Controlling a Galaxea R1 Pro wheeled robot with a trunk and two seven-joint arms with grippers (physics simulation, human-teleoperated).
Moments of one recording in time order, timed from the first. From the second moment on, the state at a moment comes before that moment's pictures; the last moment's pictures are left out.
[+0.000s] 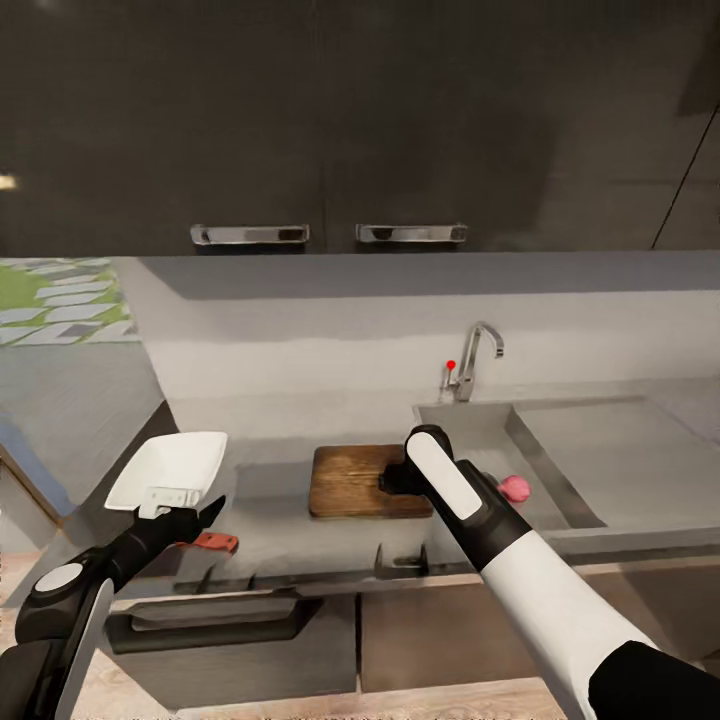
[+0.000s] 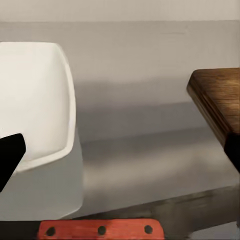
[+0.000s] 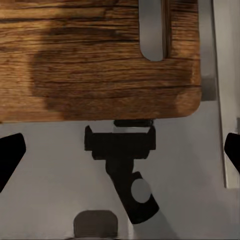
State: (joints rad) left arm -0.24 0.12 0.23 -1.59 0.02 0.50 -0.42; right arm -0.88 0.09 0.51 -1.07 -1.21 1.03 -1.11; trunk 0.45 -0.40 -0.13
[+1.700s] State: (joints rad) left arm -0.24 0.16 0.24 -1.59 0.02 0.50 -0.42; right arm -0.88 0.01 0.85 -1.24 -0.48 0.87 0.14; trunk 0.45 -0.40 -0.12
